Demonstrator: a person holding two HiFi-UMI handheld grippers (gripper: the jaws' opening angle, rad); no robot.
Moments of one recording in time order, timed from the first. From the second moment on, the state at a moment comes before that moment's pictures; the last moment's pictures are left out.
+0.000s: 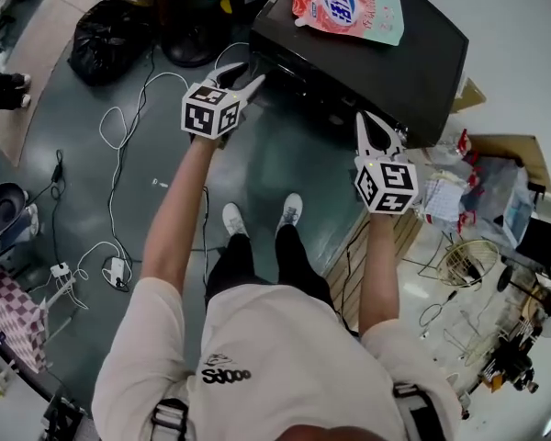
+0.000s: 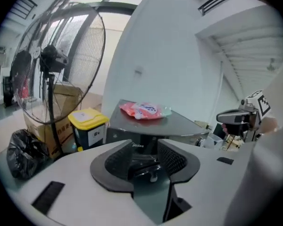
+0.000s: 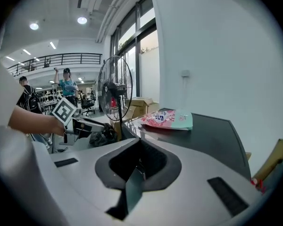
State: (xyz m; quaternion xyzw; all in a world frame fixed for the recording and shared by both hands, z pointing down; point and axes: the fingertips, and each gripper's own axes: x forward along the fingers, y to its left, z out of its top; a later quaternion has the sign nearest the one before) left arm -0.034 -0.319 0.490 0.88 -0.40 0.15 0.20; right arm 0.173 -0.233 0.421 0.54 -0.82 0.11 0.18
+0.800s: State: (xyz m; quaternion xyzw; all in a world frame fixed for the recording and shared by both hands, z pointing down) left arm -0.111 -0.194 0.243 0.87 -0.48 0.10 -0.01; right arm 0.062 -0.182 0.237 0.43 -0.88 -0.06 0.16
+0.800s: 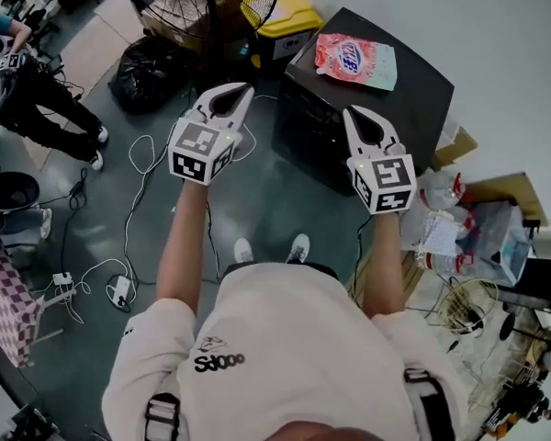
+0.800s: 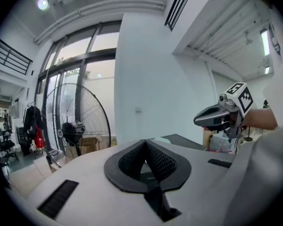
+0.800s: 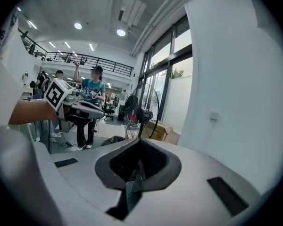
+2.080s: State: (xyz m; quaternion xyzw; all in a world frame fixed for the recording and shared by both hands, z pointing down) left arm -0.135 -0.153 0.174 0.85 -0.52 0.09 -0.08; right arm 0.012 -0.167 0.174 0.37 -0.91 -0.14 0.14
